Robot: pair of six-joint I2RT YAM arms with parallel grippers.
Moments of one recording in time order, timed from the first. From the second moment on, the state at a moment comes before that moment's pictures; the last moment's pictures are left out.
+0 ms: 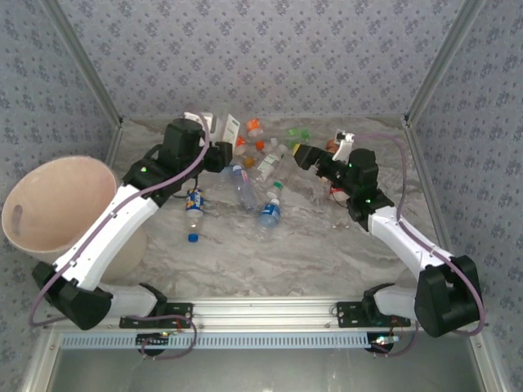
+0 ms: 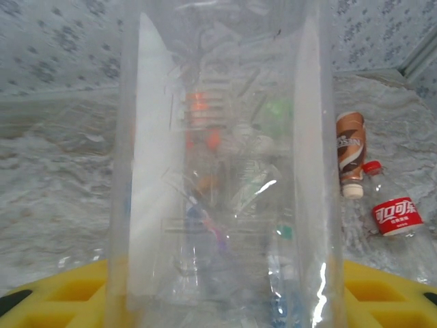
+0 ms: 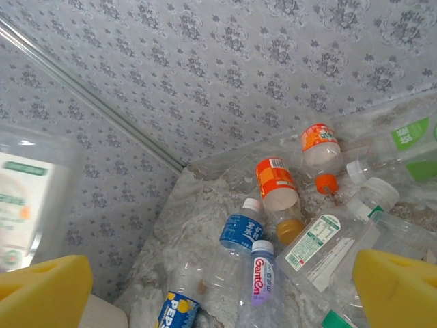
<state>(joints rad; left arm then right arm) -0.59 1.28 1.45 -0.71 -0.18 -0.31 0.33 1.24 0.79 0.34 -0.32 0.69</state>
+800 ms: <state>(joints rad) -0.16 1.20 1.71 -1.21 -0.98 -0.28 0.32 1.36 0.89 0.45 -0.41 0.77</state>
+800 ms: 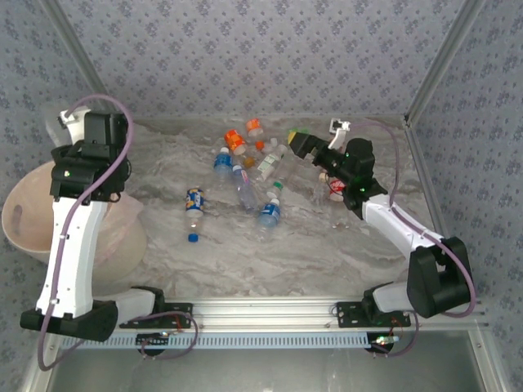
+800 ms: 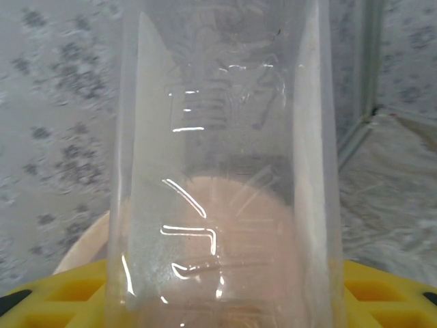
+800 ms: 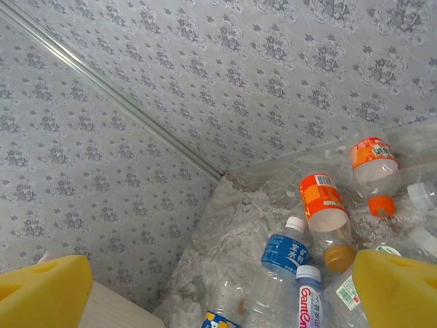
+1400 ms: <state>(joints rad) 0.38 1.16 1.46 -1.35 -0.67 -0.40 0.31 1.43 0.98 0.44 -0.49 0.80</state>
